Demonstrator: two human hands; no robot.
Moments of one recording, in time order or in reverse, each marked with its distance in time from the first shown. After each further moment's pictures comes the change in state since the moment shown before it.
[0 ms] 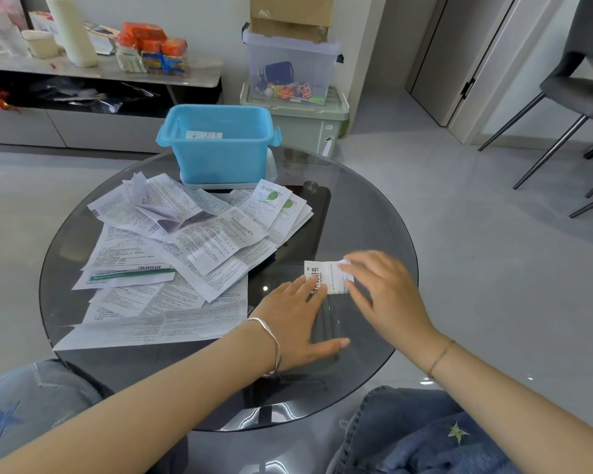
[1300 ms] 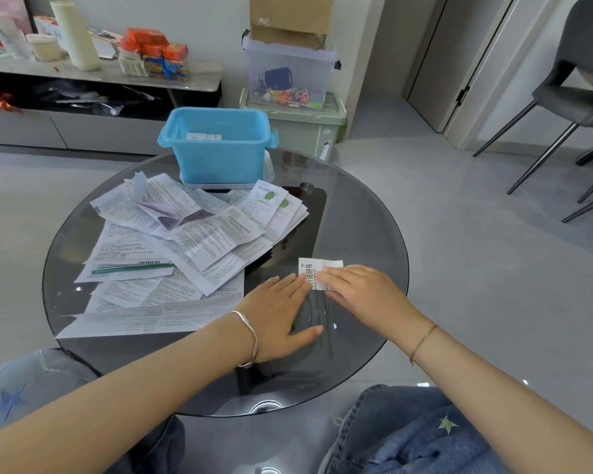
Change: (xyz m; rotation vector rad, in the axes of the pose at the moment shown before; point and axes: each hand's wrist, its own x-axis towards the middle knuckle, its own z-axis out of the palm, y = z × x) left_hand -0.010 -0.011 0.000 0.007 -0.069 0.000; right_hand 0.006 0.006 0.011 -0.115 -0.159 -0.294
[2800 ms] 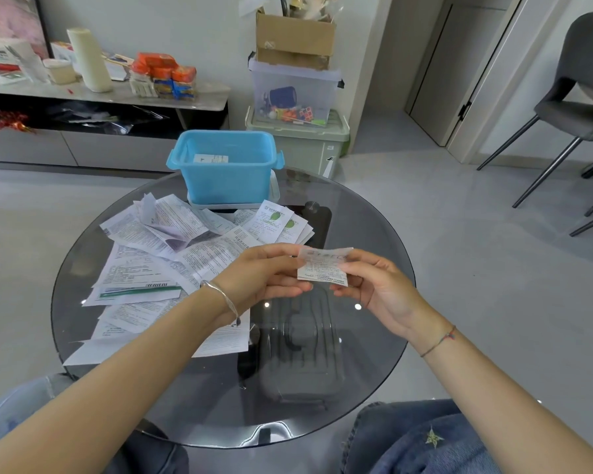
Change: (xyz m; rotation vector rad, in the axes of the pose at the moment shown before) left_hand -0.002 -0.026 -0.078 -1.763 0.185 -0.216; right_hand 0.045 -0.011 -0.069 1.760 0.023 0.827
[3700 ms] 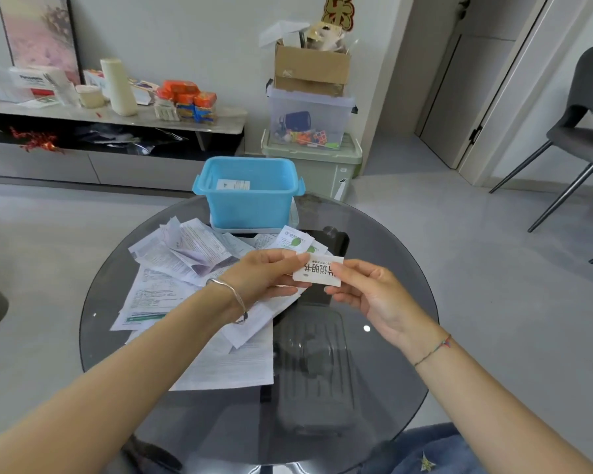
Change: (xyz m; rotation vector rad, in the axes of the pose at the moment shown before) left_hand 0.015 0.021 -0.034 0.184 0.055 0.060; right_hand 0.029 -0.009 0.031 0.018 0.128 0.041
